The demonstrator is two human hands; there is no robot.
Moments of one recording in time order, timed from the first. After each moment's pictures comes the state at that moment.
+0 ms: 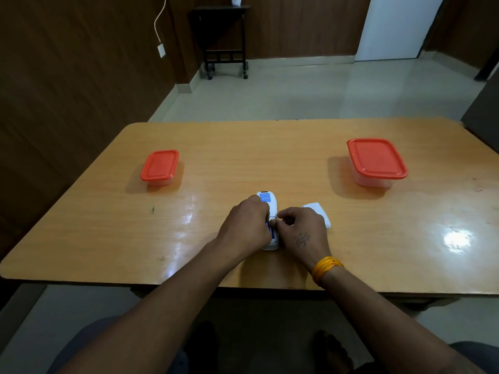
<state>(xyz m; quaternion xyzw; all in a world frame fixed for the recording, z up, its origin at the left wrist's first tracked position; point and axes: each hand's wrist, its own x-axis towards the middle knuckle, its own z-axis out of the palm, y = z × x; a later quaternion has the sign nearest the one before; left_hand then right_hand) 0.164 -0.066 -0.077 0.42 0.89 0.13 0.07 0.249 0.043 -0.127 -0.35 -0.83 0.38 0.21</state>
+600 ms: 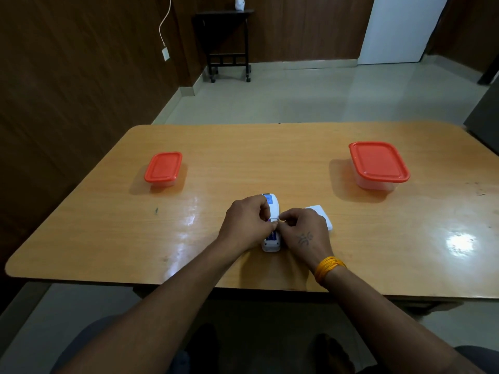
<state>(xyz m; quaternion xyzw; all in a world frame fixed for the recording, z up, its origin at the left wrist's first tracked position) 0.157 -0.067 -0.082 0.33 0.88 0.31 0.11 0.251 0.044 -0.122 -0.35 -0.84 0.38 0.20</state>
